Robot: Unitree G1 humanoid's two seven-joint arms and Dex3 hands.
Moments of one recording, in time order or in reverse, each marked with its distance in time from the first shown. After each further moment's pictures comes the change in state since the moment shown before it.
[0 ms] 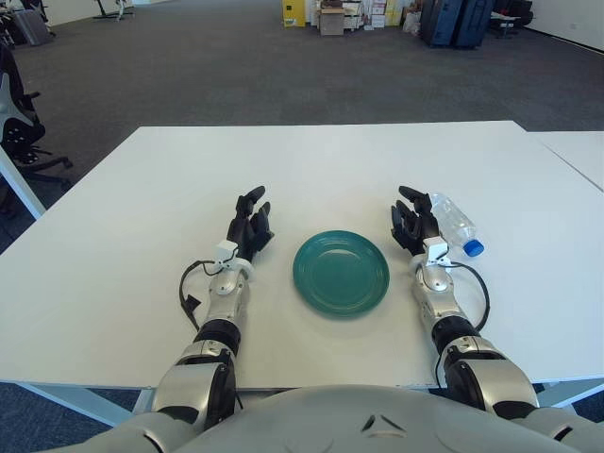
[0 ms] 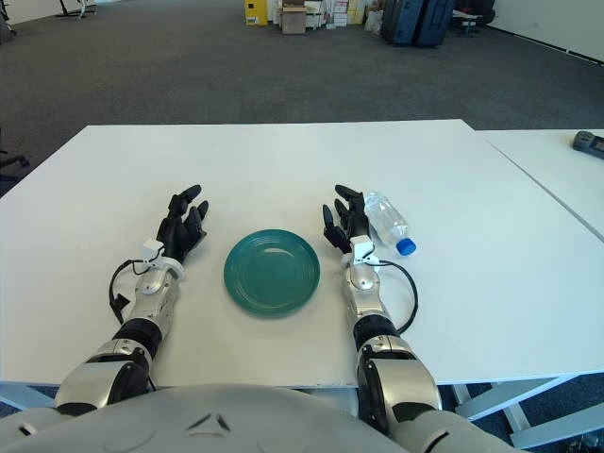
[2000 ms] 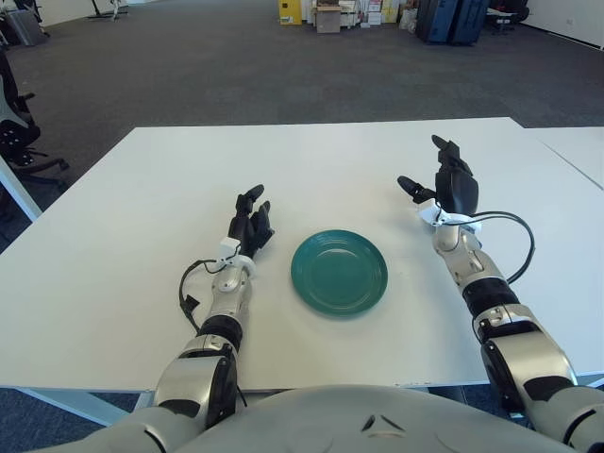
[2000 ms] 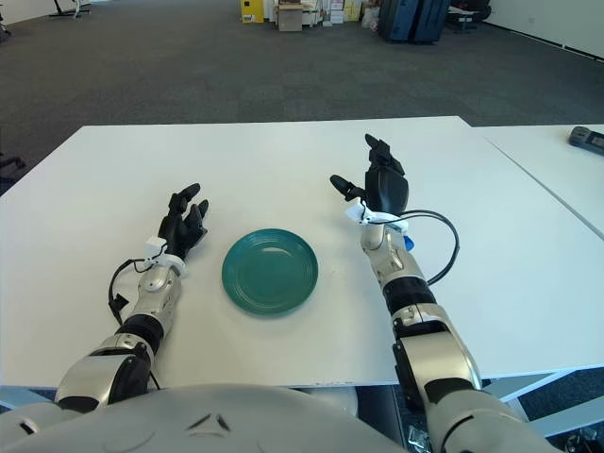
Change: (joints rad) left arm -0.032 -0.012 -0.001 0.051 0.025 -0.017 0.058; right arm -0.164 -0.269 0.240 -0.208 -0.614 0.417 -0.511
